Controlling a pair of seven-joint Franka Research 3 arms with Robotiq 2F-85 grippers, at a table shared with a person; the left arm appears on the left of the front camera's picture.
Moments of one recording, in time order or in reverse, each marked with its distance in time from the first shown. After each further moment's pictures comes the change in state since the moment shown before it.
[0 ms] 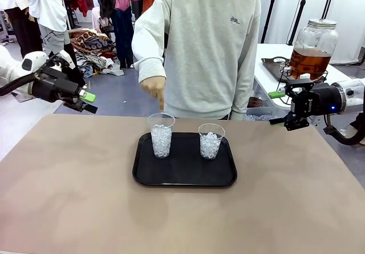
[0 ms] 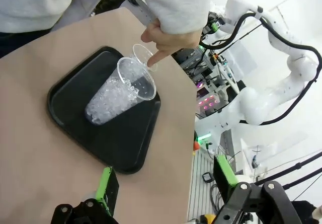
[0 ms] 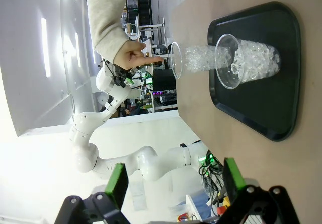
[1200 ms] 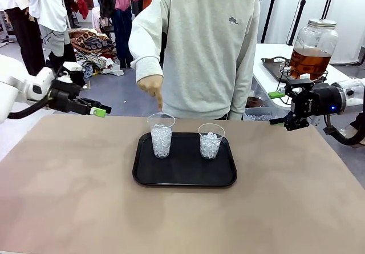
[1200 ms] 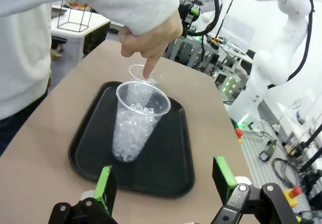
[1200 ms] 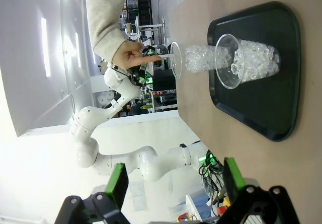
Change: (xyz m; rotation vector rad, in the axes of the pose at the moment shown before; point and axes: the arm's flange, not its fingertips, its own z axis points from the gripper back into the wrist) left arm -0.006 0.037 -0.041 -0.019 -0.086 -0.525; right arm 0.000 0.000 0.000 0.000 0.000 0.000
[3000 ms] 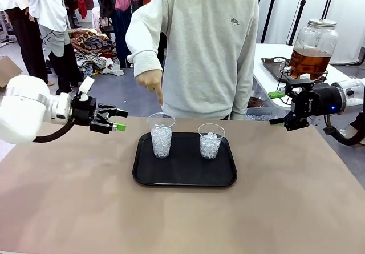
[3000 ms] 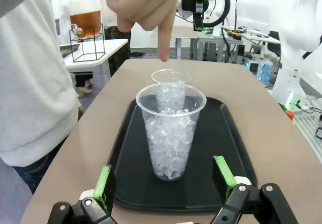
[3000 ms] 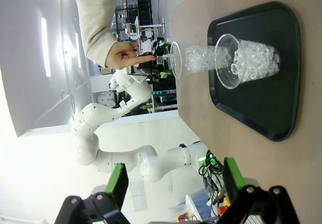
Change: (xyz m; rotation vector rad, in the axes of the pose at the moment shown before) left arm -0.038 0.021 -0.060 0.123 -0.092 -0.323; right arm 0.000 0.000 0.000 0.000 0.000 0.000
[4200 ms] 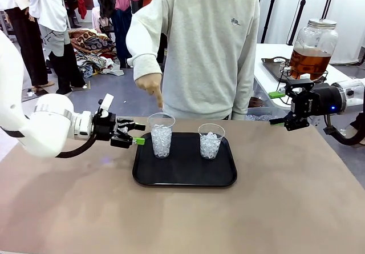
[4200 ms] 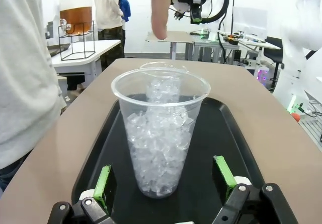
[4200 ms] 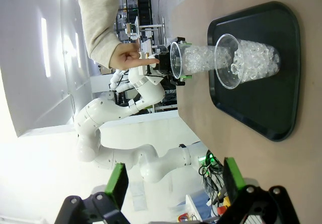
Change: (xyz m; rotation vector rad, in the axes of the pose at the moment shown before) left arm -0.040 -0.012 -0.064 -0.036 -0.038 0.031; right arm 0.000 0.000 0.000 0.000 0.000 0.000
